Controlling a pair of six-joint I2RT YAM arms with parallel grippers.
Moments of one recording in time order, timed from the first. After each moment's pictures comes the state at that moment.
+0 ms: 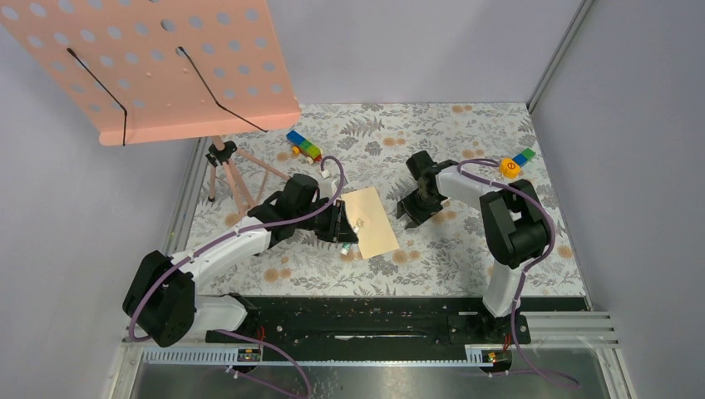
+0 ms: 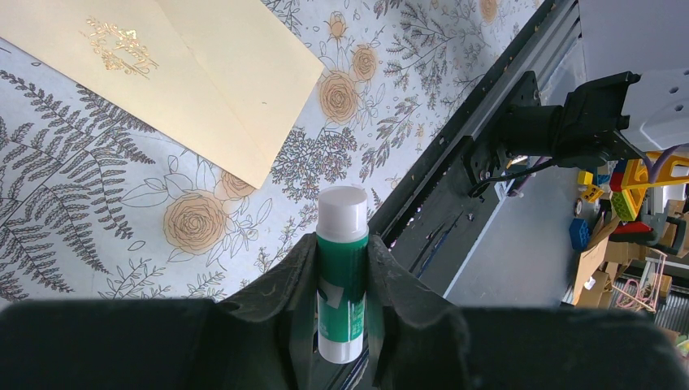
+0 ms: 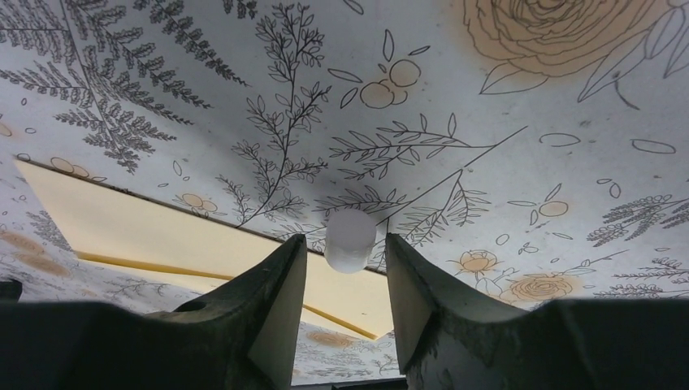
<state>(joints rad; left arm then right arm) -0.63 1.27 0.77 -0.23 0.57 -0.48 0.43 1.85 1.18 -0.72 -0.06 1.36</state>
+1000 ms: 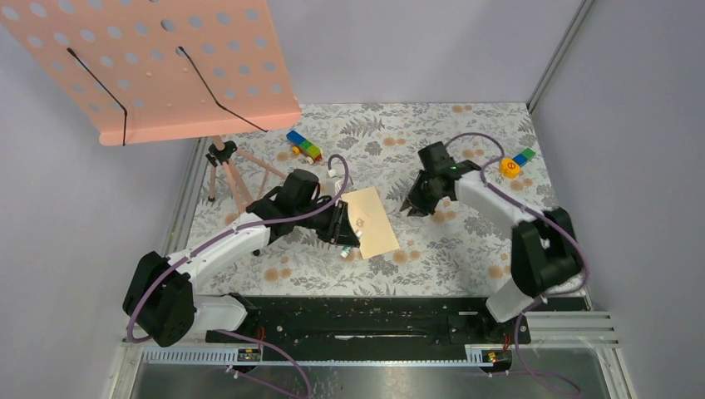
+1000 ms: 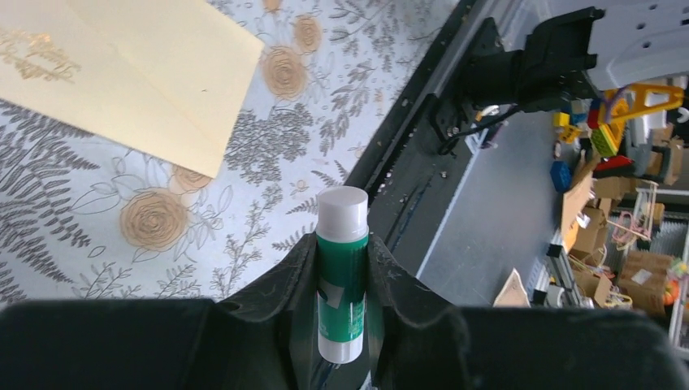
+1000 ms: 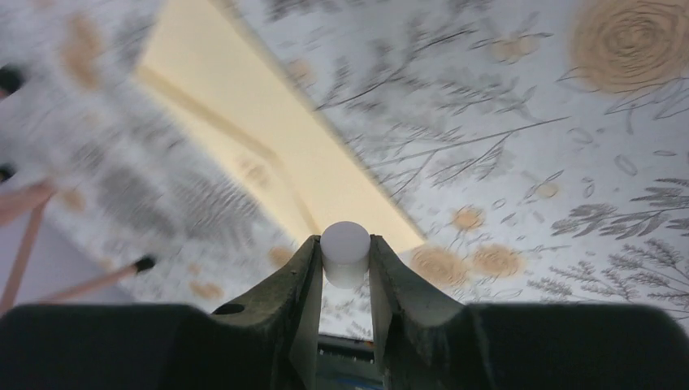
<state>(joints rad) -0.63 1.27 0.83 -0.32 0.69 -0.38 0.42 1.68 1.15 -0.69 -0.10 0.97</state>
